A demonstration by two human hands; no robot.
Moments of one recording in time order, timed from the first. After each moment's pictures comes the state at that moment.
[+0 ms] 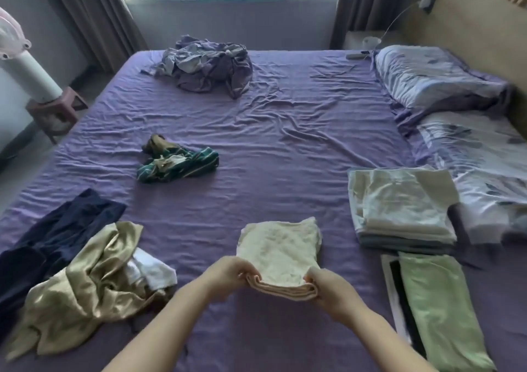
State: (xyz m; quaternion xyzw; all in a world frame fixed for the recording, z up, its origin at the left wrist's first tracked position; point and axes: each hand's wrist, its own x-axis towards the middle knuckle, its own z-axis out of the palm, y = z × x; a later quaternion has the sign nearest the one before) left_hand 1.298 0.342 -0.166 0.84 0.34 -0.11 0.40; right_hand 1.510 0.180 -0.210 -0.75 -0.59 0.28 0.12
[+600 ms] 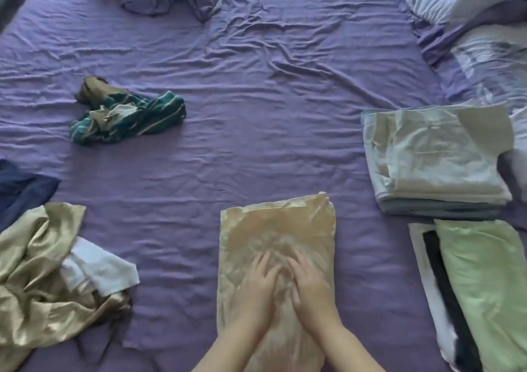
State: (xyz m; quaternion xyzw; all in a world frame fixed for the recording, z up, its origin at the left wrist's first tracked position) left_hand 1.350 0.288 -0.364 0.87 0.40 -0.07 0.27; right_hand 1.459 0.209 -0.364 -0.82 -0.48 0.27 0.14
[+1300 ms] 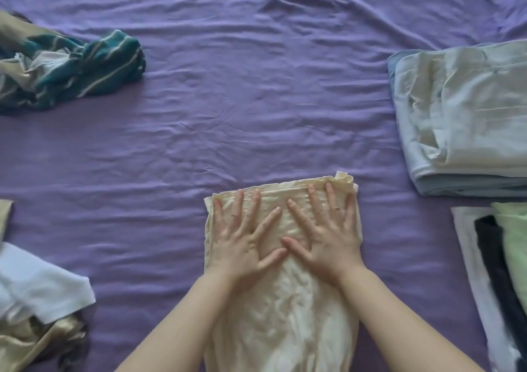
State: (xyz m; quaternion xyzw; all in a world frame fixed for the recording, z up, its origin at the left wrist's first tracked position) left_hand 1.368 0.380 -0.451 0.95 0.29 -0.06 0.07; right_hand 1.533 0.269 -0.442 -0.82 -0.56 0.08 -0.01
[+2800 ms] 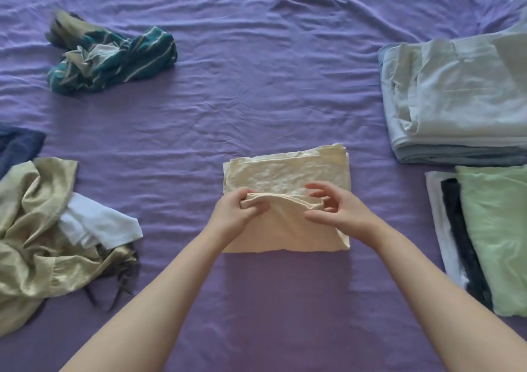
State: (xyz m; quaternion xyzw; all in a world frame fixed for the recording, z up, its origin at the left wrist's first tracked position) left_hand 1.331 0.362 -0.350 0.67 0.49 0.04 0.56; right_hand 1.529 0.226 -0.336 -0.70 -0.33 0.53 0.35
